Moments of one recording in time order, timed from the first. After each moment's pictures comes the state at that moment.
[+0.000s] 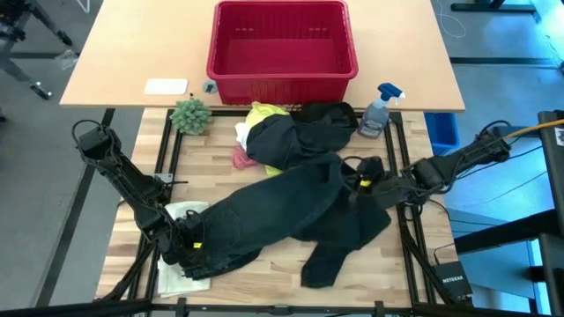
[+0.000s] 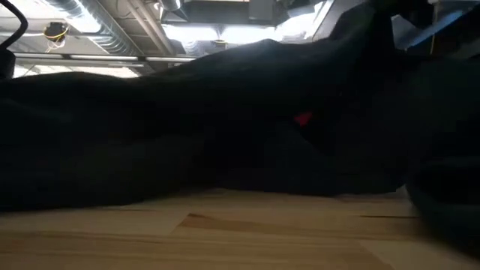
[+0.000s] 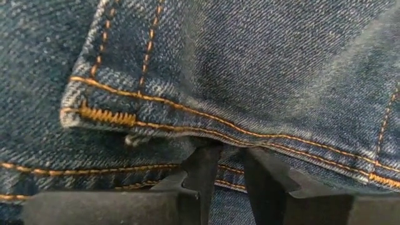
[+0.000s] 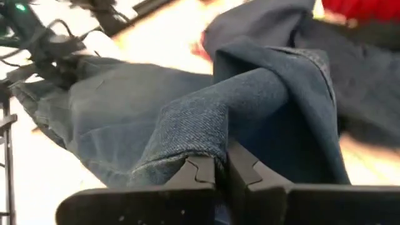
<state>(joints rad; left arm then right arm) -0.94 1.33 0.48 -0.40 -0.29 -1.74 0.44 1.01 0.99 -0.82 0.62 0.91</state>
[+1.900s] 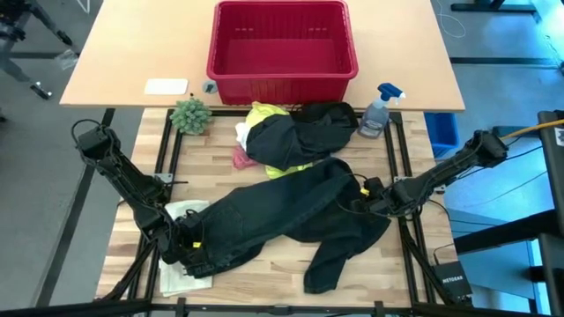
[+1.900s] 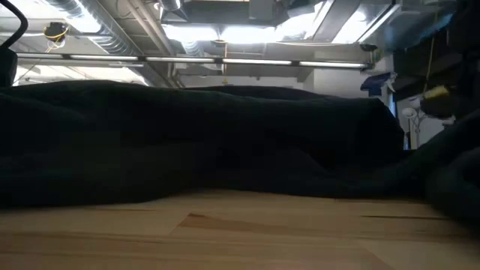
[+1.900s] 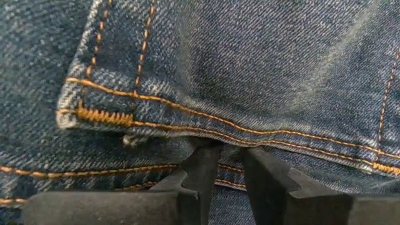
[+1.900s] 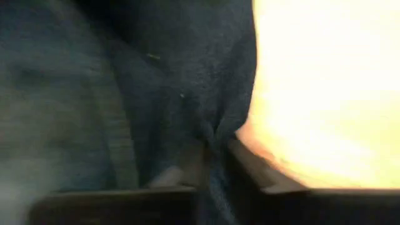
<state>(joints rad) -0.95 1.33 0.46 -0.38 -0.30 -1.74 0.45 1.07 0.44 -0.78 0.26 1.73</state>
